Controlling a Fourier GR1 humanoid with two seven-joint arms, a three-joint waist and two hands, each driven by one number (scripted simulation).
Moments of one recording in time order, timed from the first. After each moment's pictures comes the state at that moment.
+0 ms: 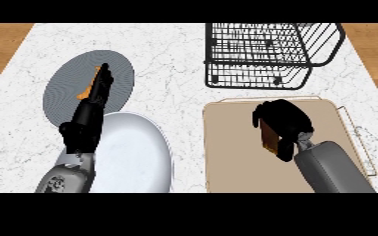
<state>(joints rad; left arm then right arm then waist) -0.14 0.16 -0.16 -1.57 -0.05 0.26 0.05 -0.32 -0.34 0.33 -1.36 1.10 0.48 0.00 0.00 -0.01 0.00</state>
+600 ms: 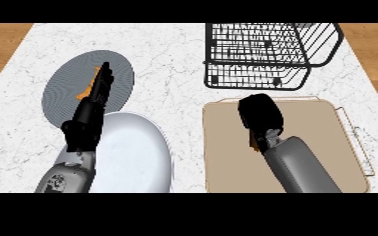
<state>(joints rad) -0.16 0.16 -0.17 -1.57 -0.07 0.26 0.06 -0.38 -0.16 0.35 -1.30 1.29 0.43 0.24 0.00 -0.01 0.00</state>
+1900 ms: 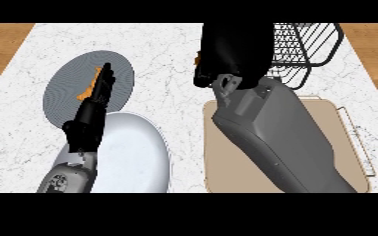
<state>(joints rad) -0.16 0.16 -0.18 -1.56 -0.05 0.27 0.05 -1.00 -0.02 0.31 -1.55 1.09 0.56 1.06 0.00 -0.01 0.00</state>
